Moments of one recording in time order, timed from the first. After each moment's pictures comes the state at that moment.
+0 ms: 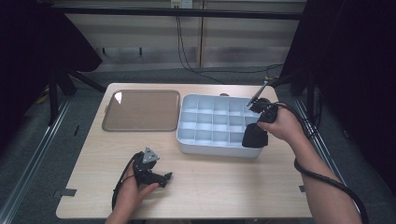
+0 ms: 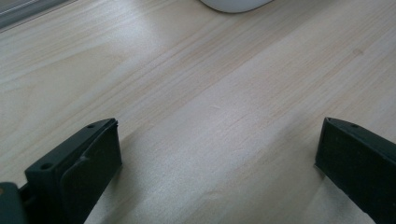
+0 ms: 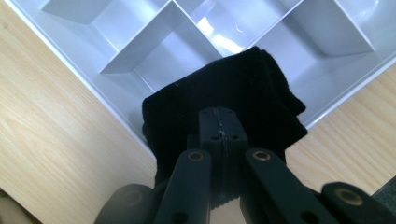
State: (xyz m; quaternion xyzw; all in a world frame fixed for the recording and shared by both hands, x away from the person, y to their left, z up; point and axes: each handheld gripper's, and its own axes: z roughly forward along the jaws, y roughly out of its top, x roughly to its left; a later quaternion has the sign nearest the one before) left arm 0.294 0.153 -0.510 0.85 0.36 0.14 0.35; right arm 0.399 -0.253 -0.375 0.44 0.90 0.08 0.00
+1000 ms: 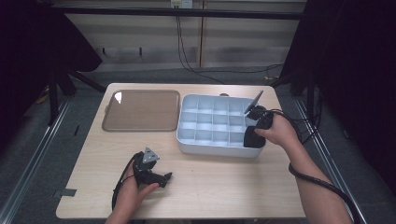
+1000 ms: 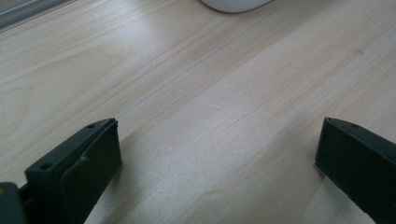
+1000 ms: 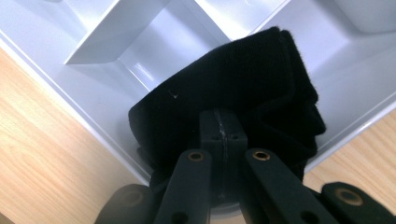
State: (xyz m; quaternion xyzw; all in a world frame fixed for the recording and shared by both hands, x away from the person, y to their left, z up) left arm 0.294 0.153 -0.510 0.85 0.36 0.14 0.35; right arm 0.402 -0.254 -0.409 0.44 0.89 0.06 -0.02
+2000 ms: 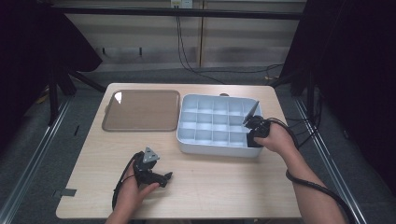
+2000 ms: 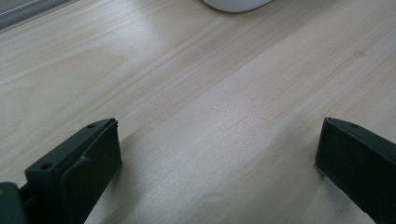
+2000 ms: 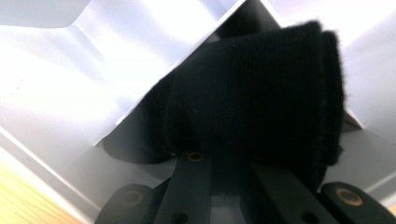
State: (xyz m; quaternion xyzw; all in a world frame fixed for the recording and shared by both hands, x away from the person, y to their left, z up) left arm 0.294 0.153 -0.510 0.85 0.36 0.14 0.35; right arm 0.399 -0.256 -0.448 0.44 0.90 0.02 -0.03
